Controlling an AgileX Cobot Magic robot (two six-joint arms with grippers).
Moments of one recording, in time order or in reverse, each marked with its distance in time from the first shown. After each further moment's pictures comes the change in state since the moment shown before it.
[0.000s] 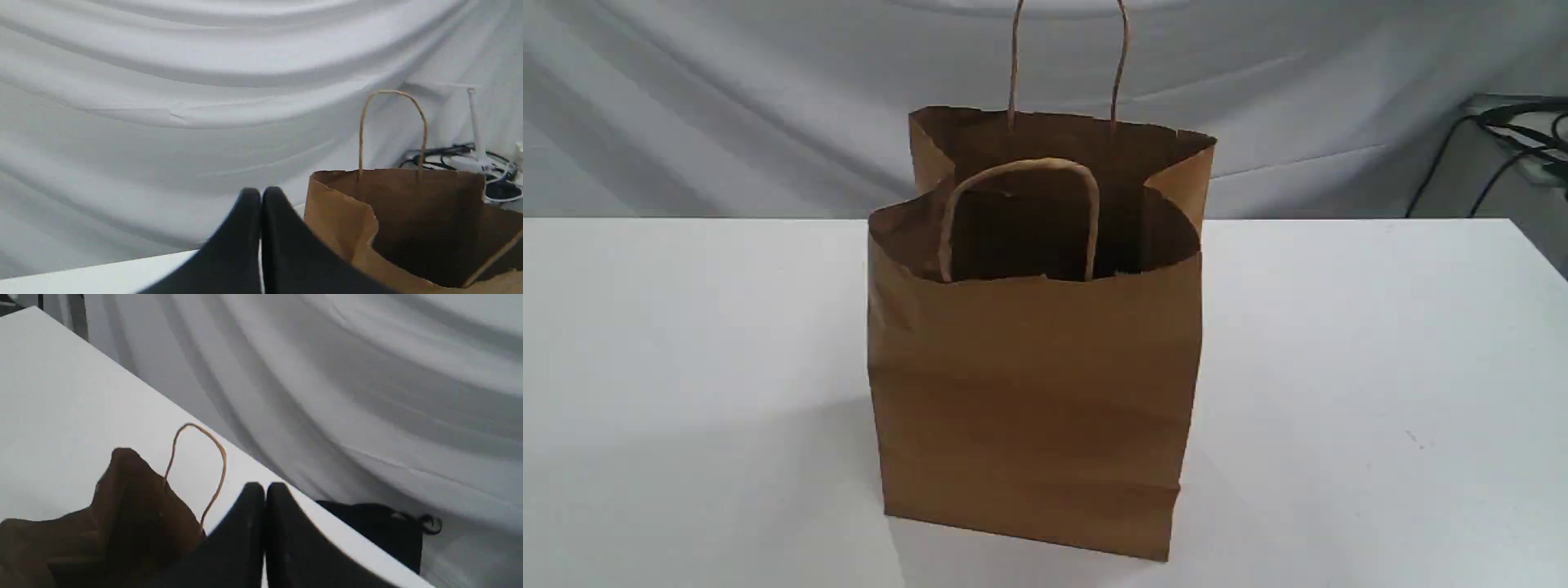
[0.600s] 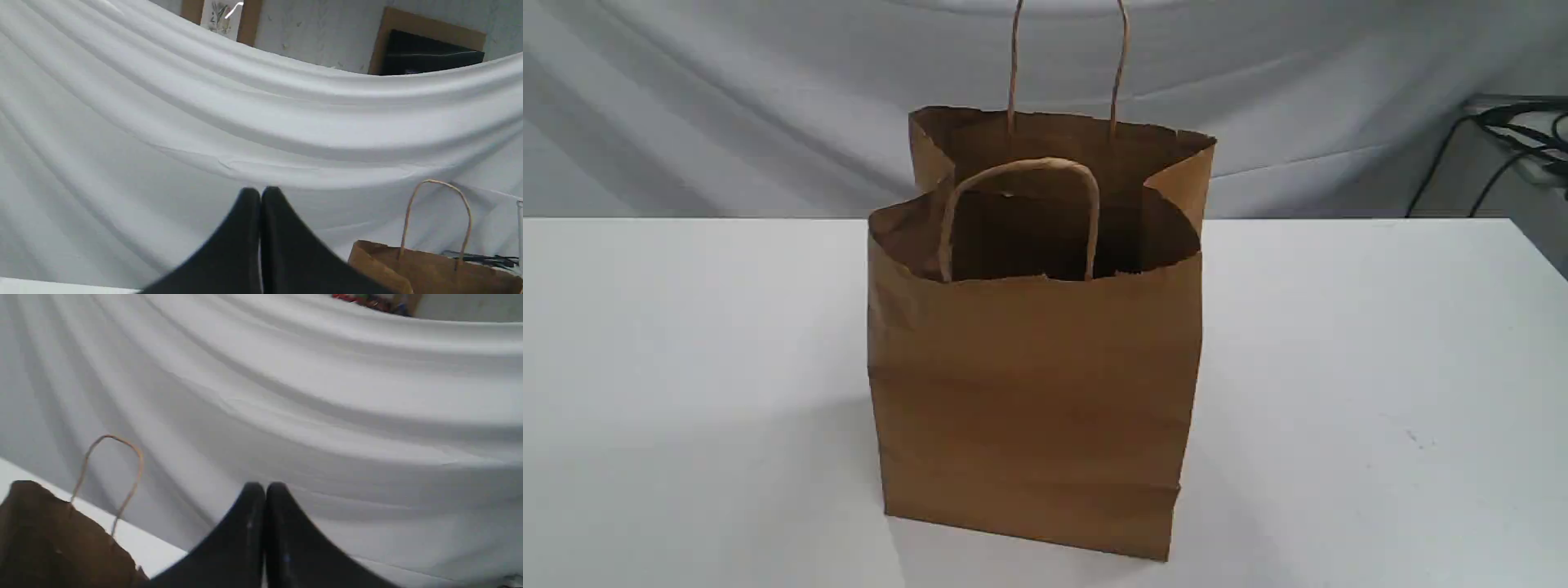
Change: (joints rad) left arm 0.000 -0.219 0.066 -0.067 0.178 -0.073; right arm 0.000 -0.641 1.074 0.008 -0.851 -0.137
